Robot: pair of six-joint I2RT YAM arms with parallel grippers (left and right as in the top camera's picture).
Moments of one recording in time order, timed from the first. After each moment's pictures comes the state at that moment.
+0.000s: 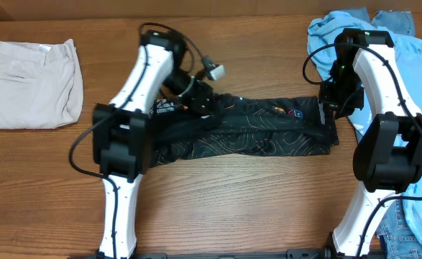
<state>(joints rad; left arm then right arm) -0.28 2.39 2.10 -1.48 0.84 0.55 -0.07 2.14 1.86 -1.47 0.05 0.17</state>
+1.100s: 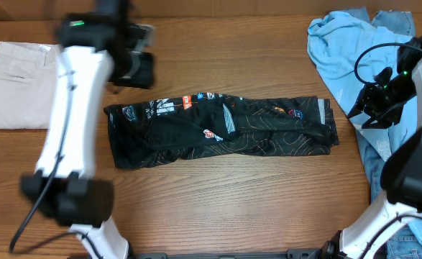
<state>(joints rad) -0.08 1.91 2.11 -1.49 0.16 0.01 -0.35 2.03 1.82 -1.55 -0.23 0.14</state>
